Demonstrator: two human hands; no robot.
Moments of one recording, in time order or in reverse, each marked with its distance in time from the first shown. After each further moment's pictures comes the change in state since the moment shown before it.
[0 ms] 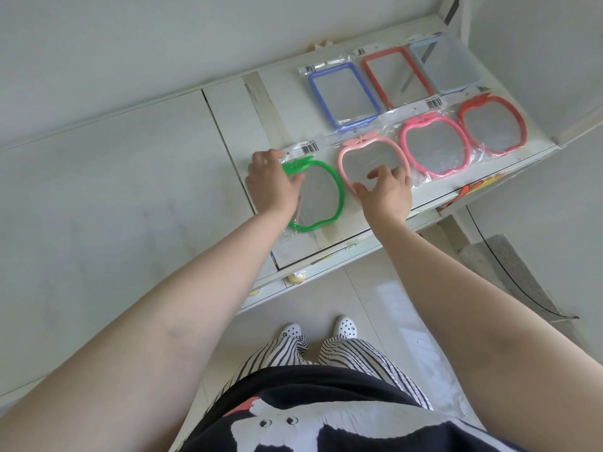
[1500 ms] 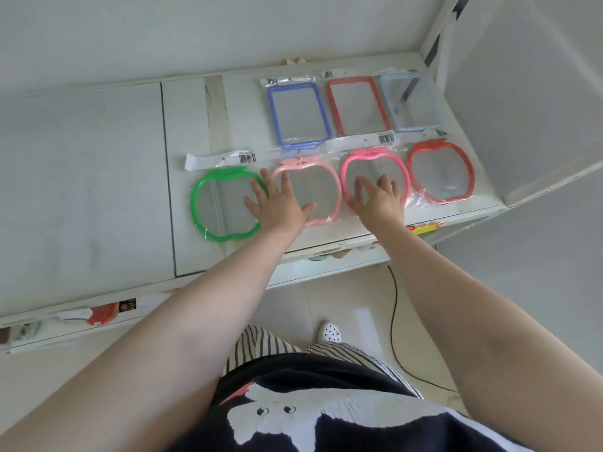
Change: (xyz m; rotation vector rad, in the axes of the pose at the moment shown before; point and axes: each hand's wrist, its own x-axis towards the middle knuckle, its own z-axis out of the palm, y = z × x) left_hand -0.037 0.132 0.112 0.205 -0.293 -0.198; right_hand 0.132 0.112 -0.056 -0.178 -0.285 -0.260
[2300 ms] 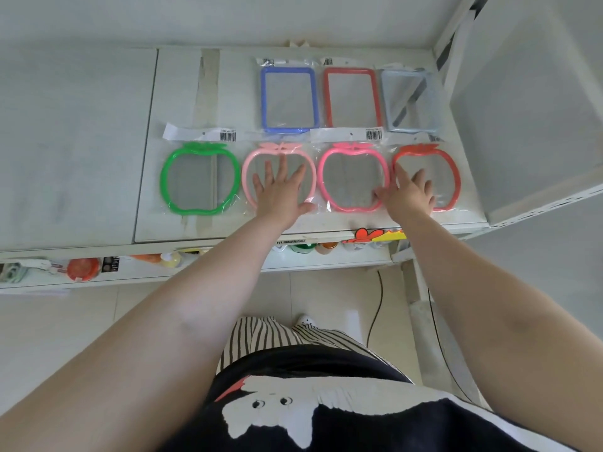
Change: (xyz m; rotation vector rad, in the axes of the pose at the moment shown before) left_hand -0.005 0.049 0.028 0.062 -0.013 0.177; right_hand 0.055 0.092 -0.044 -0.017 -0.081 0.095
